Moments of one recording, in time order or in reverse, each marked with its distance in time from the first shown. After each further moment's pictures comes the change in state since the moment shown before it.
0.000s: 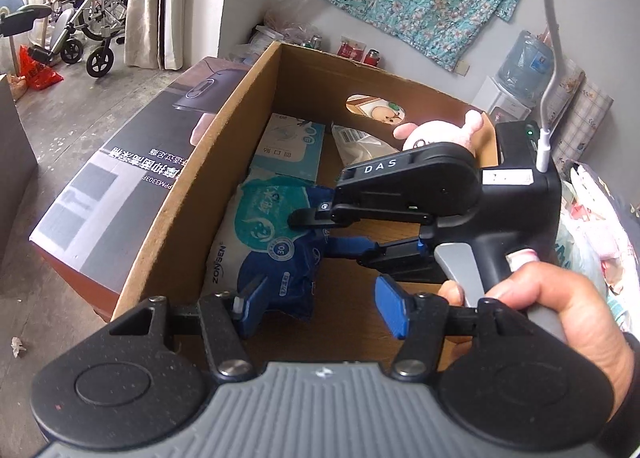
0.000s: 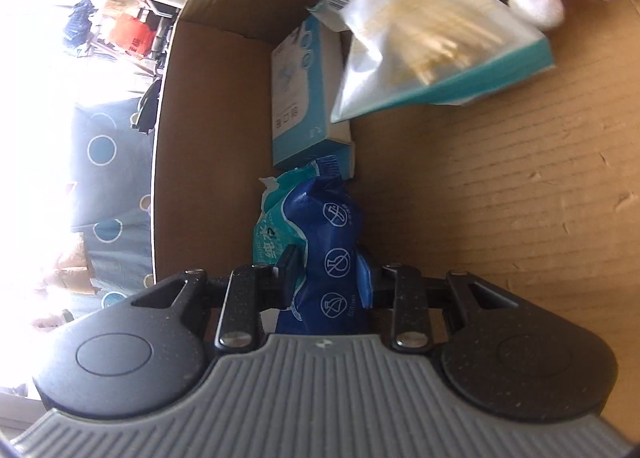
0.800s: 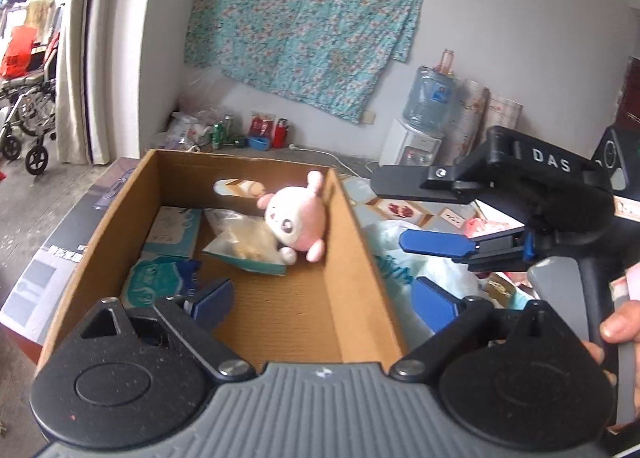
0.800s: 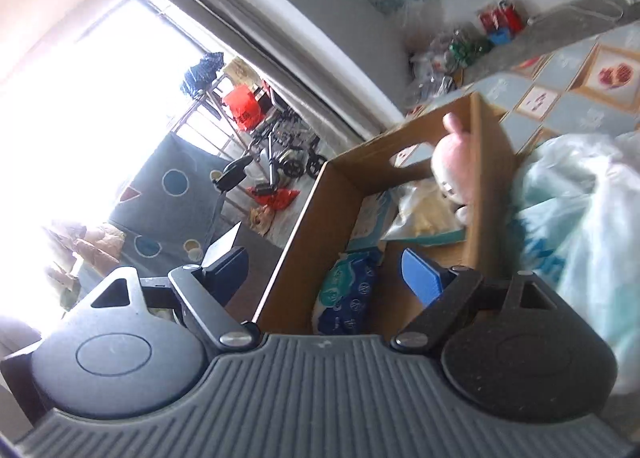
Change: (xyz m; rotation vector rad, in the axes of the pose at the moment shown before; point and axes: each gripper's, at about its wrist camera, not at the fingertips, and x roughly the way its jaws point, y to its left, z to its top) left arm -0.082 -0.109 -0.023 0.218 -0.218 -0.187; right arm -0.276 -0.003 -0.074 -0.409 -0.430 0.139
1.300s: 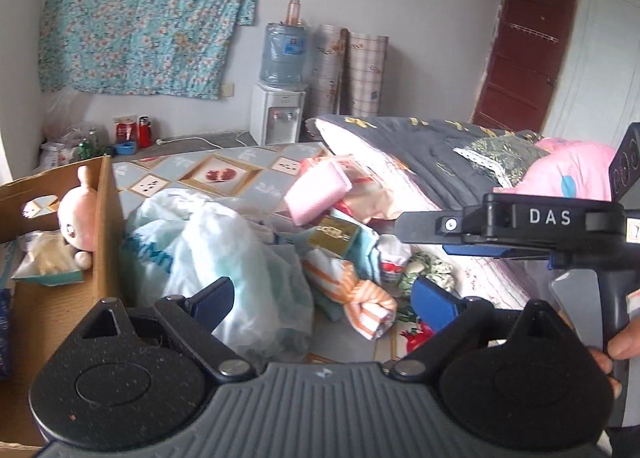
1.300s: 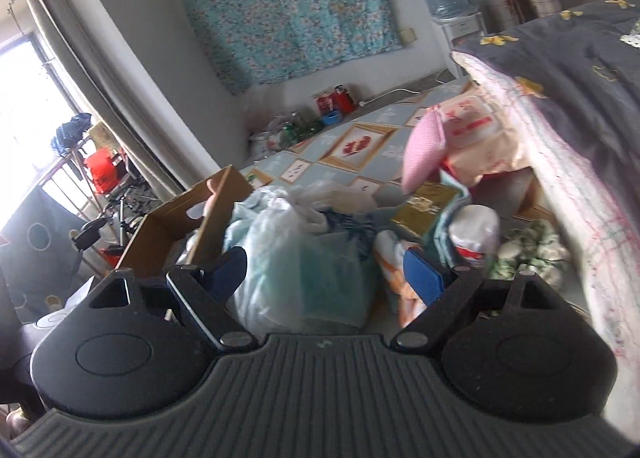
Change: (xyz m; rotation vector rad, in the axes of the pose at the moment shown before) left arm 0.056 -0.186 -0.053 0.286 0.086 -0.276; right arm -0.192 -0.118 -0.071 0.006 -0.234 -0.481
